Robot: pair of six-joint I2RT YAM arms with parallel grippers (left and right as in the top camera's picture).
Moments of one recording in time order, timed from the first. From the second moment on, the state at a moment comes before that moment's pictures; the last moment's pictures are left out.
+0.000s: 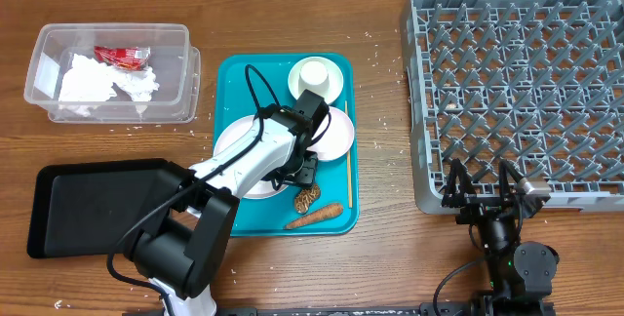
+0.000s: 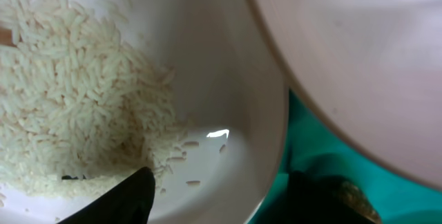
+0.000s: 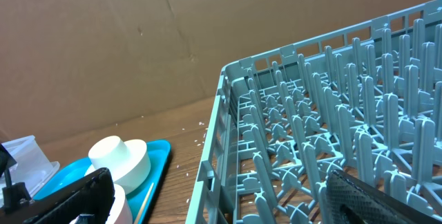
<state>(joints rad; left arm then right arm) -0.54 1.89 1.20 -0.89 -0.05 -0.36 -0.02 0.01 0.02 -0.03 -0.11 0.33</state>
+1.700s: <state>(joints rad) -0.54 1.78 1.20 -0.91 -0.10 -0.37 -0.02 0.01 0.02 -0.03 -0.11 0.33</state>
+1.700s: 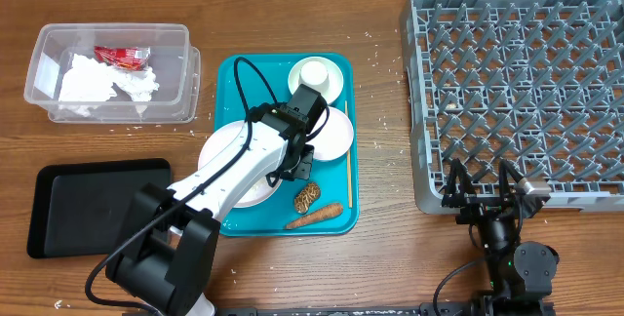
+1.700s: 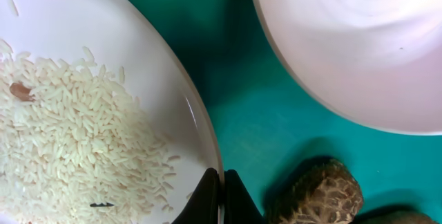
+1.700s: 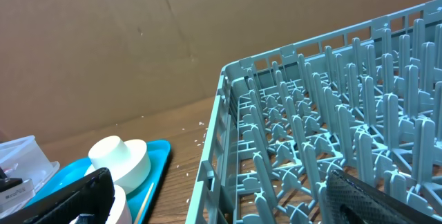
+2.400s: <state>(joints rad) -0.54 1.78 1.36 -1.09 -0.23 -0.42 -0.02 0.01 0.02 -0.03 -0.11 0.33</state>
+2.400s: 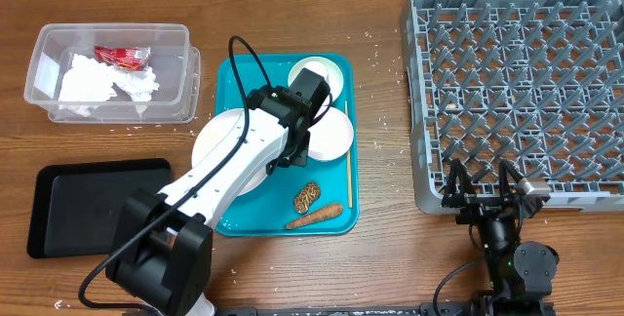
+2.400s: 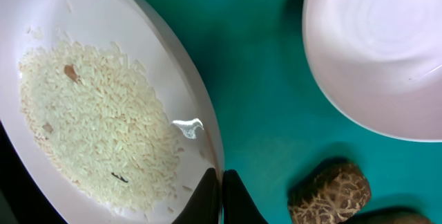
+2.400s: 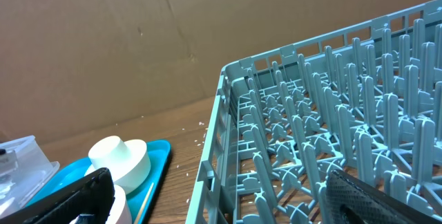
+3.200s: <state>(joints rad) -0.41 1.78 1.61 -1.37 -0.46 -0.61 -0.02 0.01 0.02 -0.03 -0.11 0.33</state>
